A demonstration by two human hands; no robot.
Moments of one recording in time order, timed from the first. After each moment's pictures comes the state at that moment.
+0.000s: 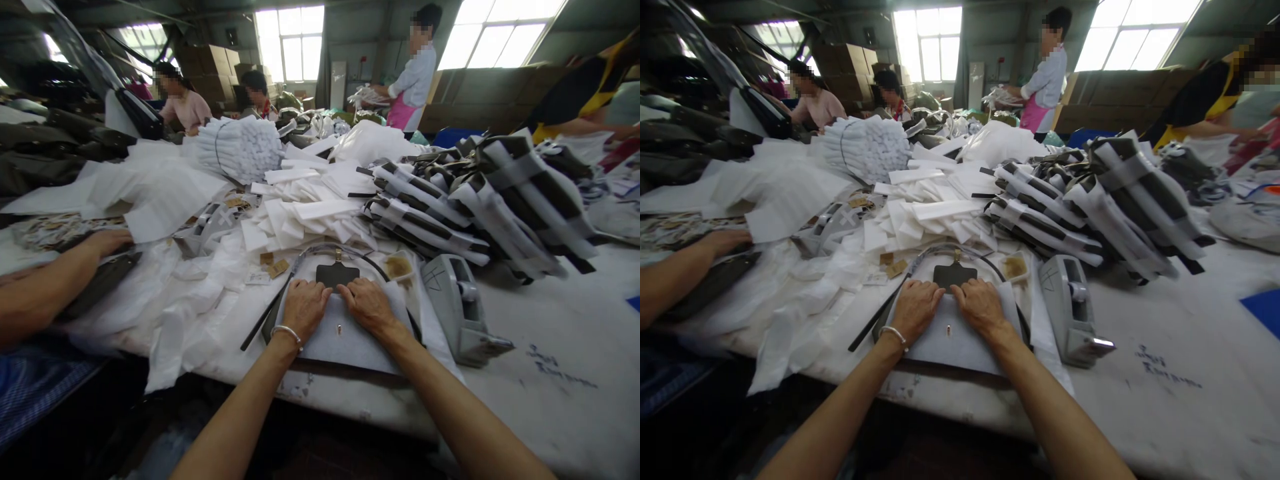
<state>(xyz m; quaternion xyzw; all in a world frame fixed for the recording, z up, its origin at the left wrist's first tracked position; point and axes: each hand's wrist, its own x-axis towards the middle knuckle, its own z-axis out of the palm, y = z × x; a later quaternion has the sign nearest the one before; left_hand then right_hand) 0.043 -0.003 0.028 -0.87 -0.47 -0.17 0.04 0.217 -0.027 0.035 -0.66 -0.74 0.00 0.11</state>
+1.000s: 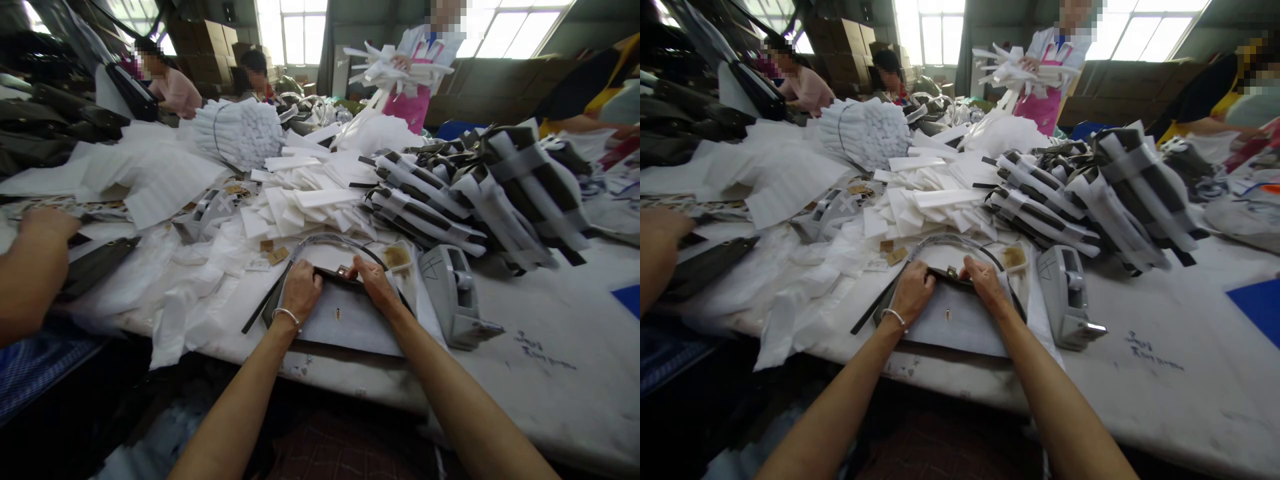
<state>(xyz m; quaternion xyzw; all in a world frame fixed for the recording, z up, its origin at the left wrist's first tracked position) 0.040 0.008 0.019 -0.79 -0.51 -0.33 -0.04 0.237 -0.017 0.033 -0.54 -0.61 0.33 0.47</state>
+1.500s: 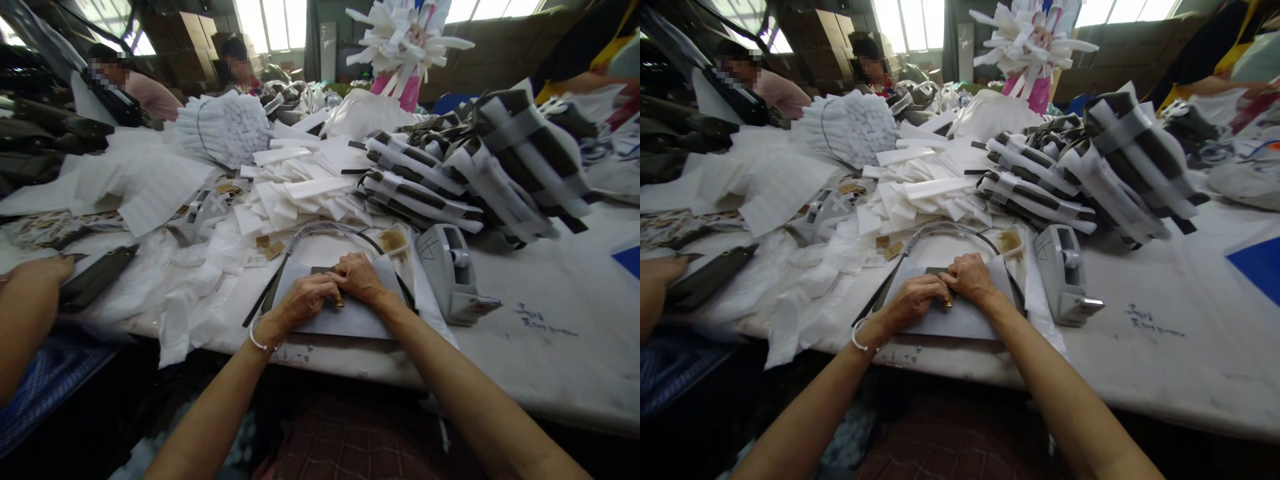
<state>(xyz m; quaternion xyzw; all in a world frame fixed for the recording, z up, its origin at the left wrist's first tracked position) 0.024 -0.024 0.047 -0.91 -0.16 -0.29 -0.26 0.214 -0.022 0.030 -0.58 -0.80 0.01 0.16</state>
